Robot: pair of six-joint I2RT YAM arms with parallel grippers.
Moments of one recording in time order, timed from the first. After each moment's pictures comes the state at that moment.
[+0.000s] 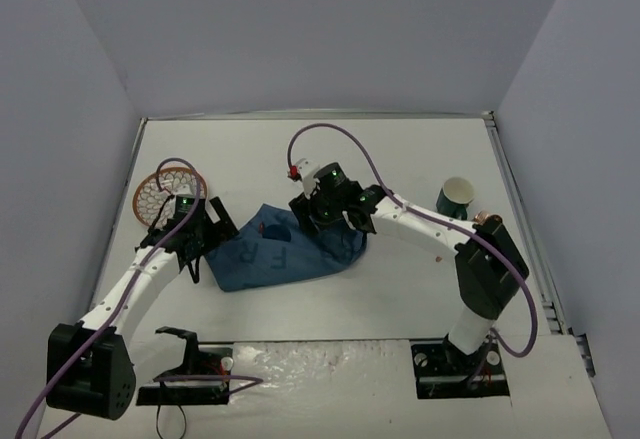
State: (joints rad) left arm -0.18 1.07 0.68 -0.50 -0.13 -0.67; right arm 0.78 1.71 1.24 -0.31 -0.10 0.00
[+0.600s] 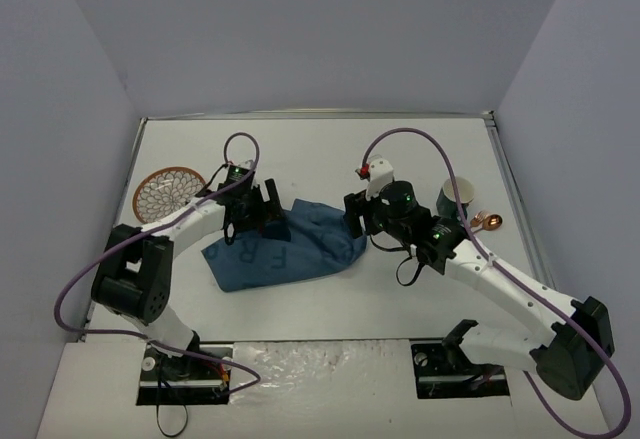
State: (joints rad) left arm -0.35 1.59 0.98 -0.31 0.11 -0.63; right arm 0.71 1.16 0.86 -0.24 0.11 0.13
